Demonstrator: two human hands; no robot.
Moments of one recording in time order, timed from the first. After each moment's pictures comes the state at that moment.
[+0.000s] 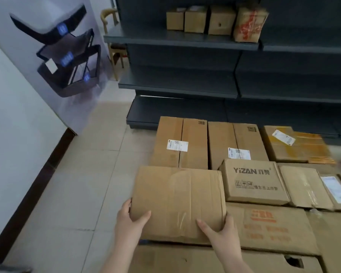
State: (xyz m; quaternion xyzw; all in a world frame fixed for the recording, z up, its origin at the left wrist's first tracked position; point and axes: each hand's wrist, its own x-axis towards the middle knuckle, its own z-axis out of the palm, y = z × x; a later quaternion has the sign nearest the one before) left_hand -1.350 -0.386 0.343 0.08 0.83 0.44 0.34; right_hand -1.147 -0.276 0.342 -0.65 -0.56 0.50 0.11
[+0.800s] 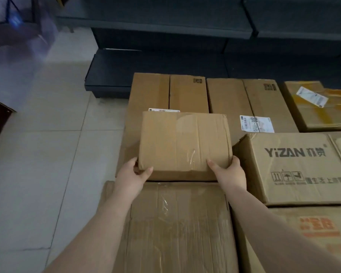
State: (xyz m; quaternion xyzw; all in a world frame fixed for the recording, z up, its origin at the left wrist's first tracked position) left_hand -1.444 -0.185 0.123 0.24 0.86 0.28 0.36; right_hand -1.245 -0.064 0.120 -0.71 -0.55 0.42 0.12
